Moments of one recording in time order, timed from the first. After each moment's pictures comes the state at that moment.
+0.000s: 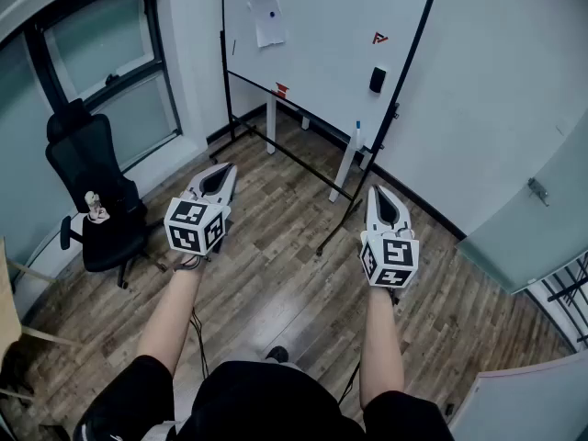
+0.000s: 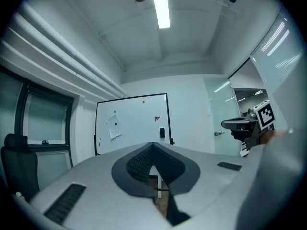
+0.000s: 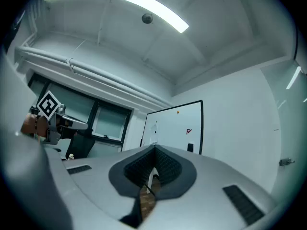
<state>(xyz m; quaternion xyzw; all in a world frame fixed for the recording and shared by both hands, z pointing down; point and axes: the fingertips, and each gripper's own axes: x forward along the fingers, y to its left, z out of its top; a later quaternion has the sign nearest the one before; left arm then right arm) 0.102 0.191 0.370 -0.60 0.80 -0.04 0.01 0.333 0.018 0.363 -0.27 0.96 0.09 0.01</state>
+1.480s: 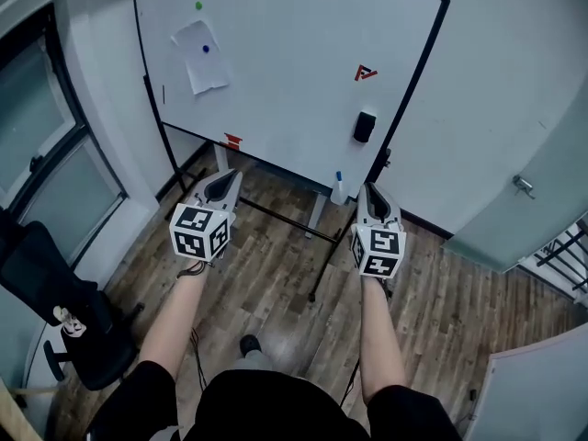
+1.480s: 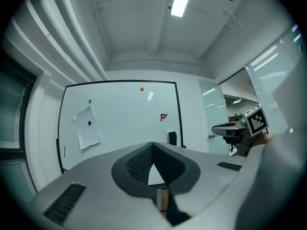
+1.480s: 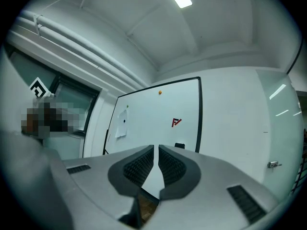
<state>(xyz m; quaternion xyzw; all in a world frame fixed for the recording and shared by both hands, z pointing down) -0.155 -0.138 0.368 -0.72 0.70 -0.02 0.01 0.088 -0.259 0.371 -0.43 0.90 0.09 -0.04</state>
